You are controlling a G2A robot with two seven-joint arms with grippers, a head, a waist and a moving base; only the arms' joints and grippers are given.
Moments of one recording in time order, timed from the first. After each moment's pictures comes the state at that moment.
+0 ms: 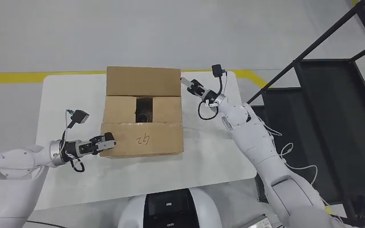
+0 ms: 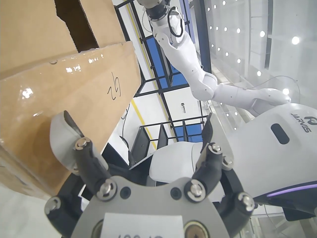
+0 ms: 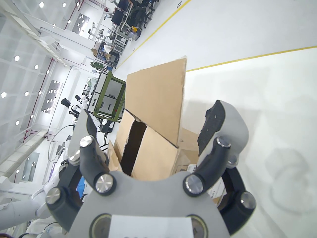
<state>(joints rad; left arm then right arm) 1.36 -0.85 -1.45 -1.56 -0.41 -0.48 -1.26 -0.86 -1.33 1.12 -0.96 -0.10 -0.48 0.41</state>
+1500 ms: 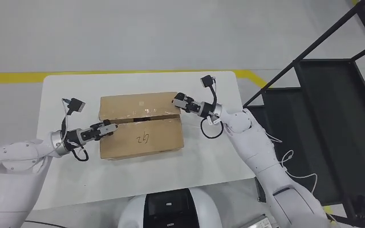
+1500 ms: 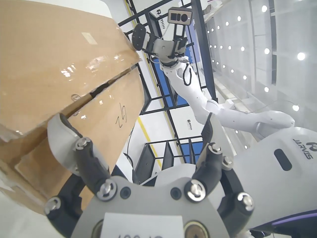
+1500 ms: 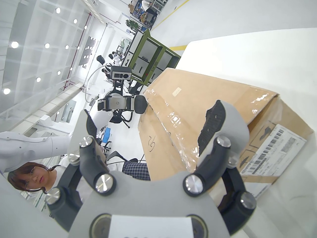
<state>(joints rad) 1.29 -0.86 -1.41 -1.56 -0.33 -0.41 -1.08 -1.00 -1.30 1.18 -1.19 0.04 -0.66 0.75</state>
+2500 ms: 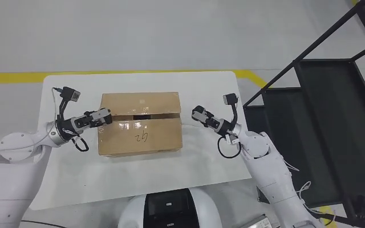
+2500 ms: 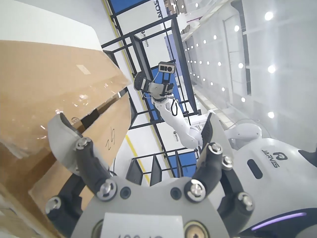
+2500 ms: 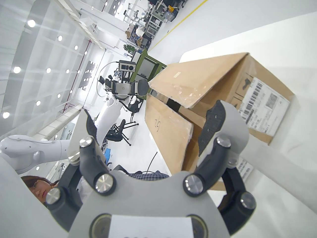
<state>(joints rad) 1.17 -0.88 -1.36 -1.46 -0.46 -0.40 -1.09 -1.36 -1.23 1.37 -1.49 0.05 -0.59 0.68</state>
